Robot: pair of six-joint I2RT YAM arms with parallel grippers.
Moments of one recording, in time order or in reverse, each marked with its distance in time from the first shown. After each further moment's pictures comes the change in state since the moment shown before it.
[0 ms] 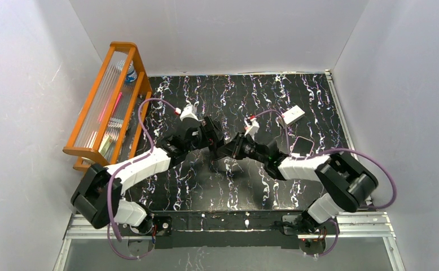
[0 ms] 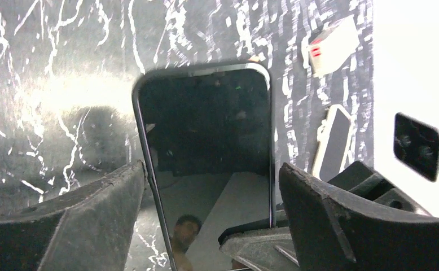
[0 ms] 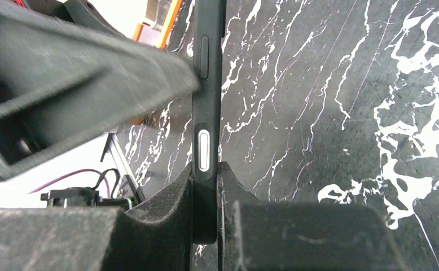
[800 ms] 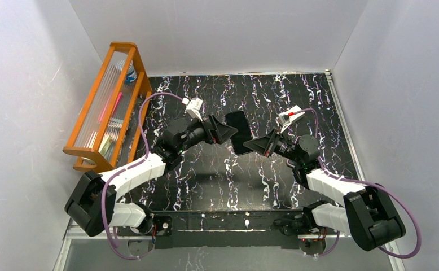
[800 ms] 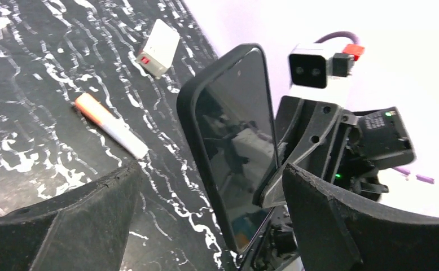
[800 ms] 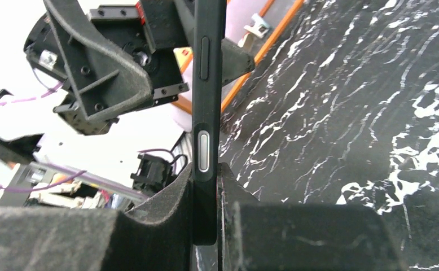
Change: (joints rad) left arm 0.006 -0.097 -0.080 0.453 0.392 0.128; right arm -0.367 -0.398 -0.239 0.210 -0.471 0.126
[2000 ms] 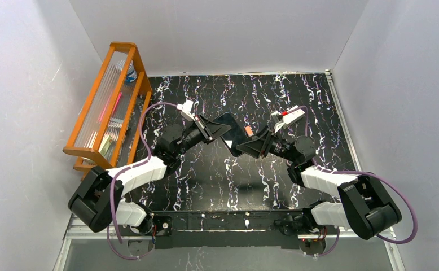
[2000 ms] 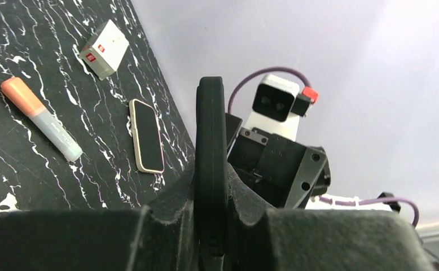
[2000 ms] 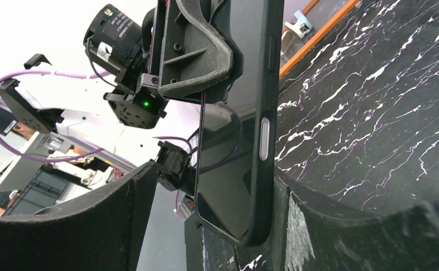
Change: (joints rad) left arm 0.035 0.055 -0.094 0.317 0.073 -0.369; right arm 0.070 0.099 0.030 0.212 -0.066 0.029
